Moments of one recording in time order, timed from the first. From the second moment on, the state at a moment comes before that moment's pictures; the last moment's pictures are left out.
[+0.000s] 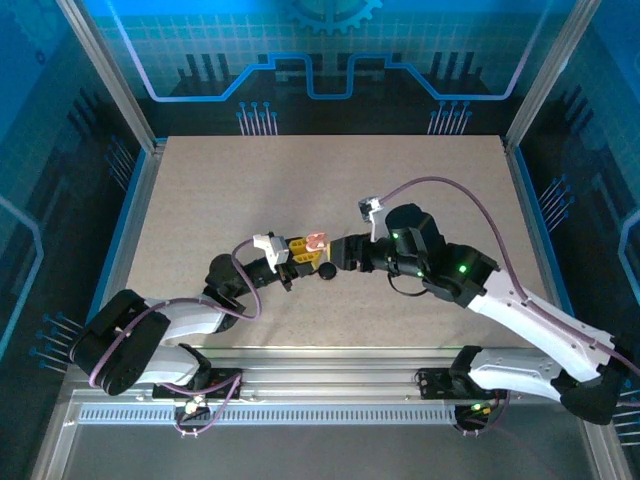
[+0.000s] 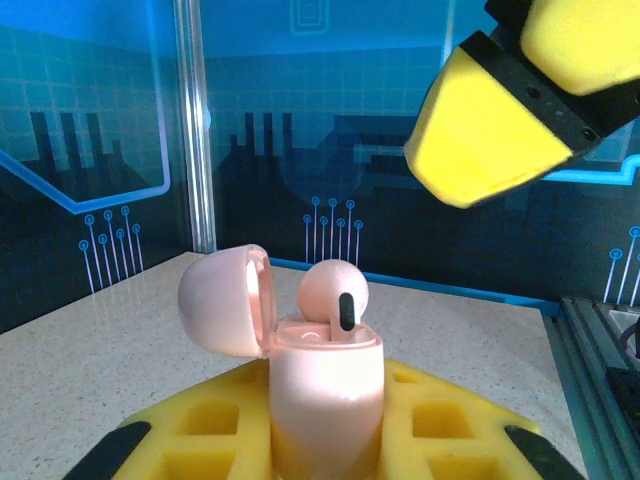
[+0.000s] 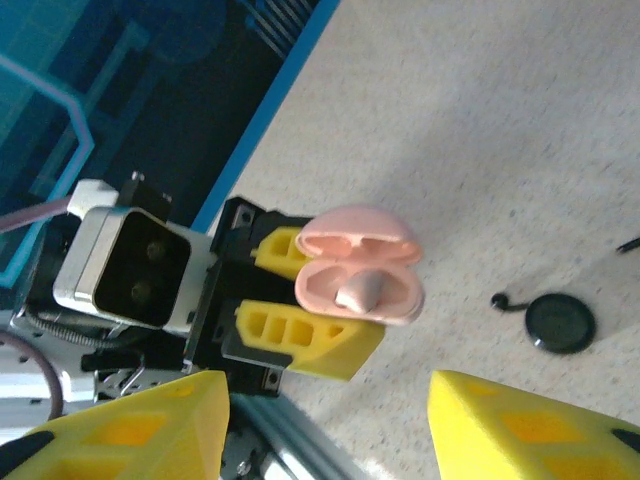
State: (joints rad) left arm -0.55 1.34 0.29 1.27 0.57 -0.12; right arm 0.86 1.08 1.11 -0.54 -0.14 0.67
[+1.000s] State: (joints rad) left arm -0.55 1.33 0.29 1.27 0.57 -0.12; right arm 0.82 1.21 1.15 -0.51 -0.30 0.72
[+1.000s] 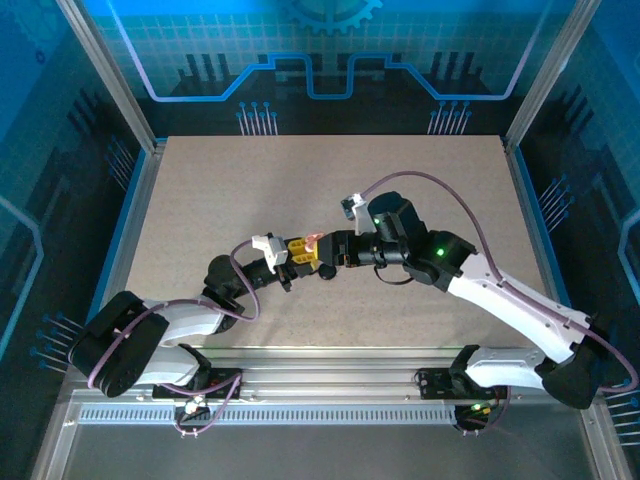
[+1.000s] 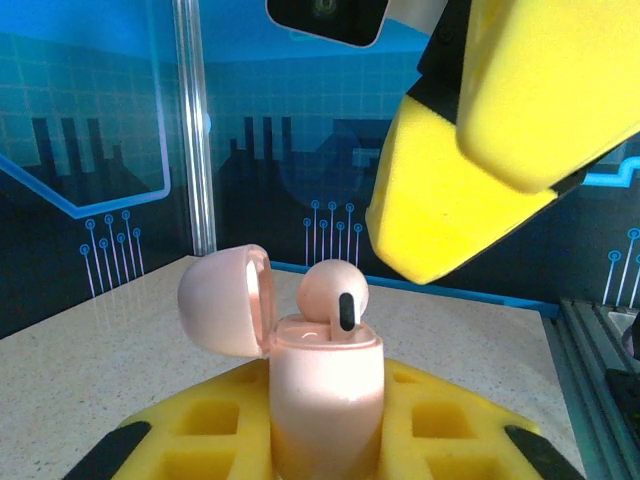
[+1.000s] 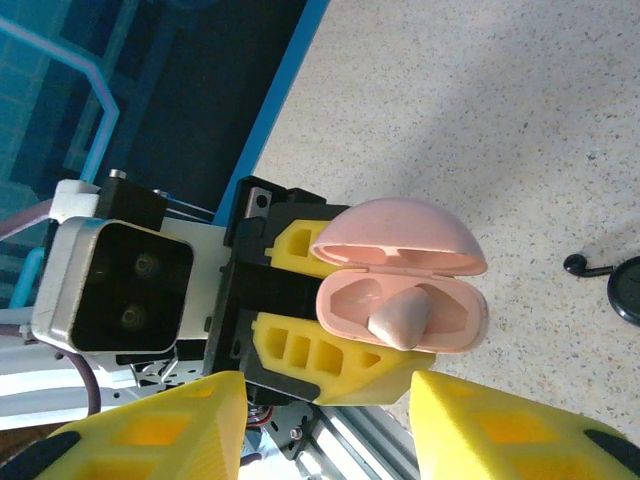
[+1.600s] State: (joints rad) left arm -0.55 1.33 0.28 1.27 0.56 -0.12; right arm 0.82 1.25 1.18 -0.48 -0.33 0.72
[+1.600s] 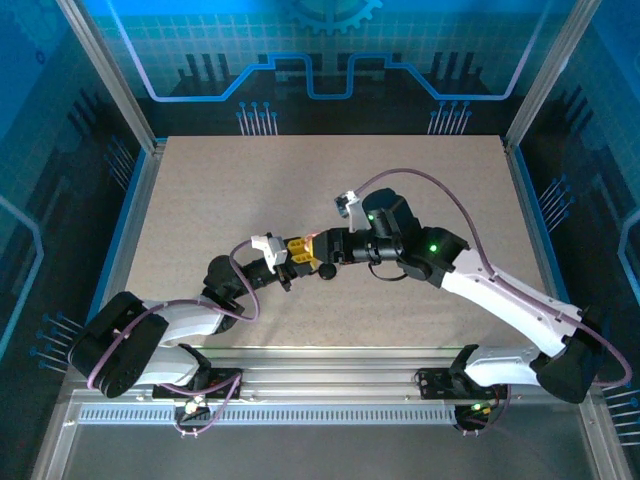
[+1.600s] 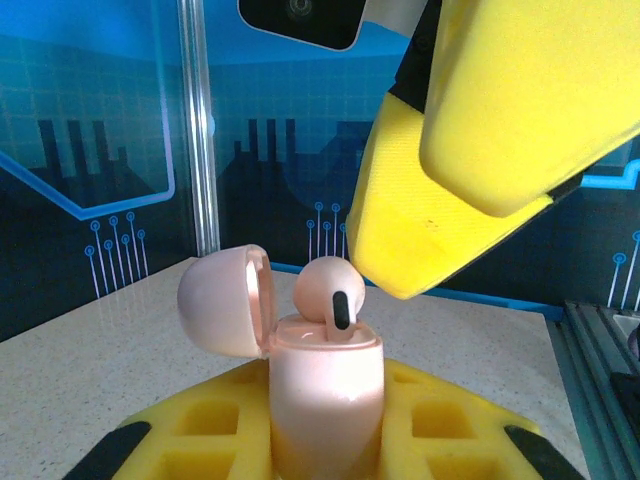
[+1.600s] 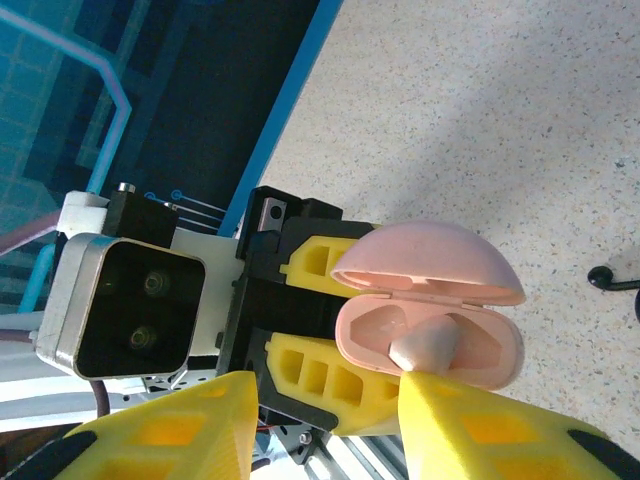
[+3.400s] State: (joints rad) left arm -0.55 1.31 0.27 1.27 0.54 -0.12; right arm 0.79 1.29 1.20 -0.51 -0.37 0.69
